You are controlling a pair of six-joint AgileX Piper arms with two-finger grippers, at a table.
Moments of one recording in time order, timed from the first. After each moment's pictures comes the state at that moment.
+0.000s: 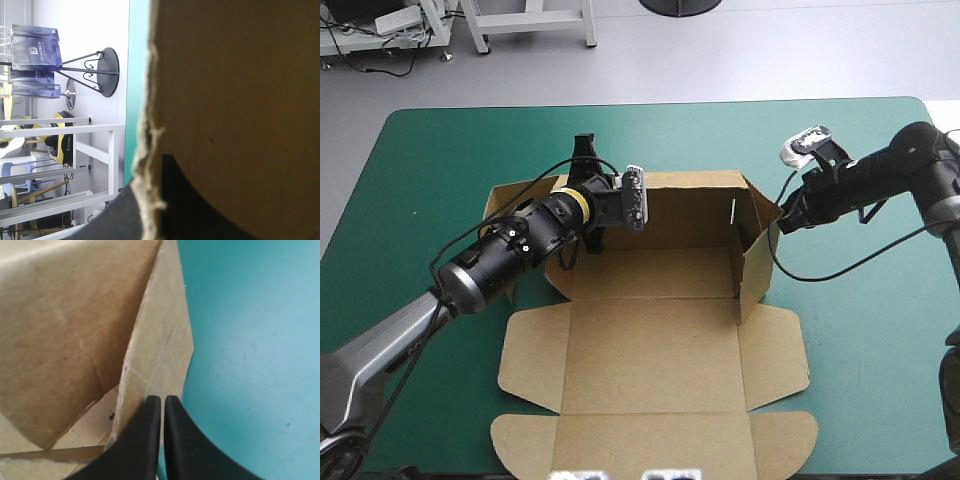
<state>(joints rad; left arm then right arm) -0.66 1.52 -1.28 0.52 0.42 0.66 -0.02 1.62 -1.47 0.63 1.23 -0.88</state>
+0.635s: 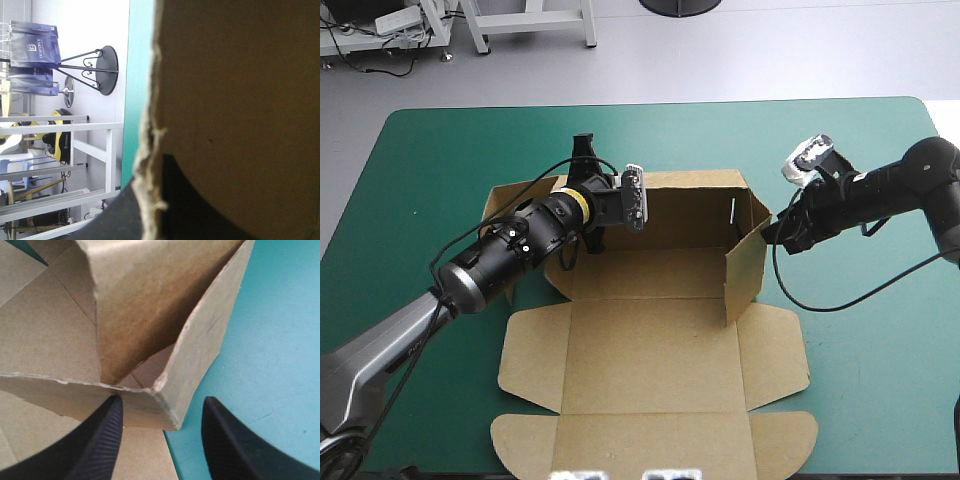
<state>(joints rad) -0.66 1.52 -1.28 0.52 0.42 0.64 -0.02 1.50 -1.37 0.68 1.23 -0.99</state>
